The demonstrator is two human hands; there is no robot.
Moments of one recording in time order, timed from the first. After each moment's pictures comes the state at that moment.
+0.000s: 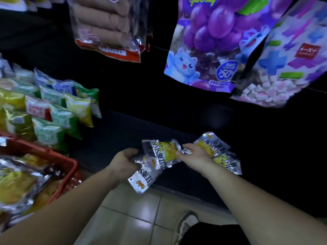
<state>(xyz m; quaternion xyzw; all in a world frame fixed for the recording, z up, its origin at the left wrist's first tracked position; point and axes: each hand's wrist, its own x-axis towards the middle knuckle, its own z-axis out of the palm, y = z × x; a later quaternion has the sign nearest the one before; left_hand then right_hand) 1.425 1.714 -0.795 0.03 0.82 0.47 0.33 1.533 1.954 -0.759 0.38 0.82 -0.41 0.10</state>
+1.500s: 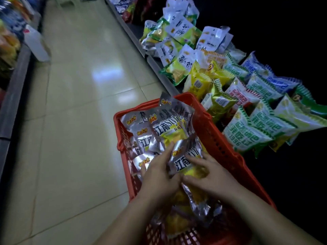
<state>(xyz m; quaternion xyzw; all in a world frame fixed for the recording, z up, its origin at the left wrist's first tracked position) 1.347 1.331 -0.909 -0.18 0.89 0.43 0.04 1.267 1.507 -0.914 -0.17 0.87 -0.36 0.28</state>
